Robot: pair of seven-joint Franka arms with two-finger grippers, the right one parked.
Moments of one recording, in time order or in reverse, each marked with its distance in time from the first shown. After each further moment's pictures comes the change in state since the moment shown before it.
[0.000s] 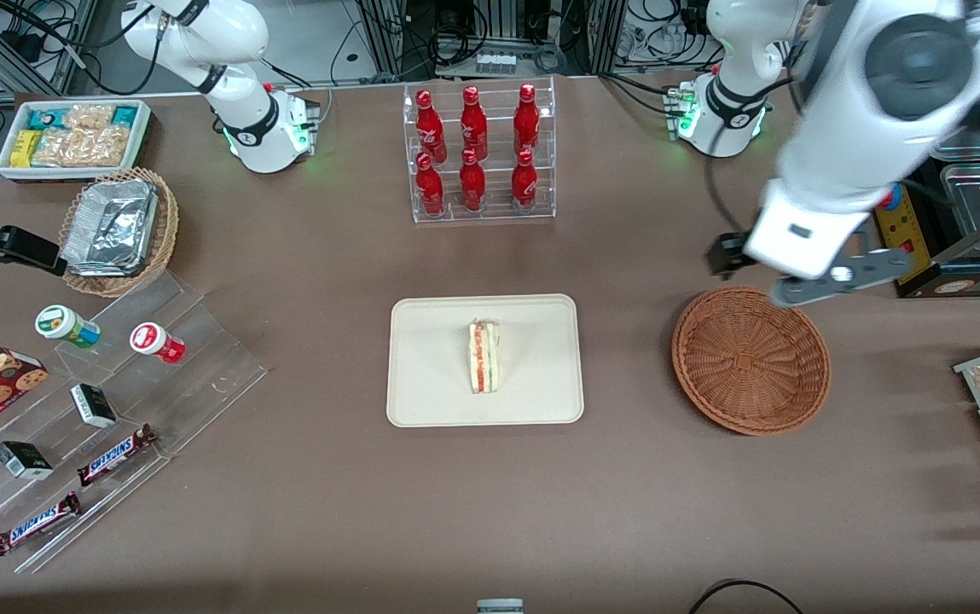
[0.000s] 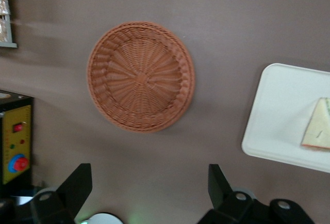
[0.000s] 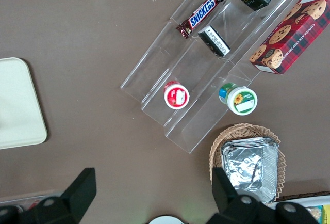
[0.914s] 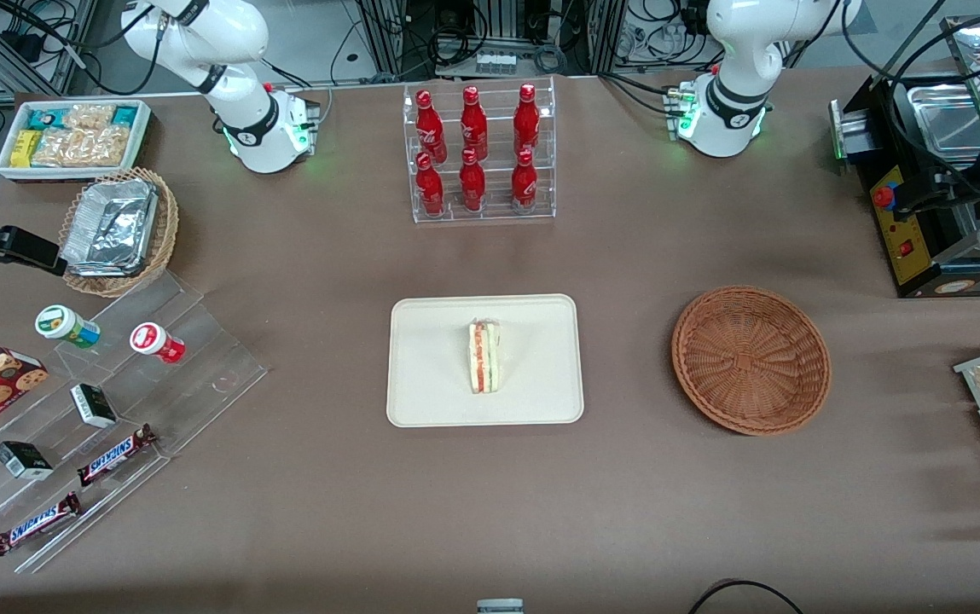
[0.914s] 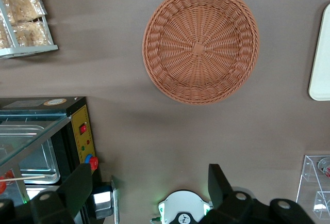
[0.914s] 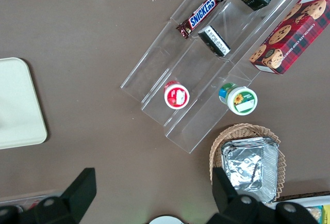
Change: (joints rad) arm -0.030 -0.178 0.388 -0.152 -0.076 -0.057 0.567
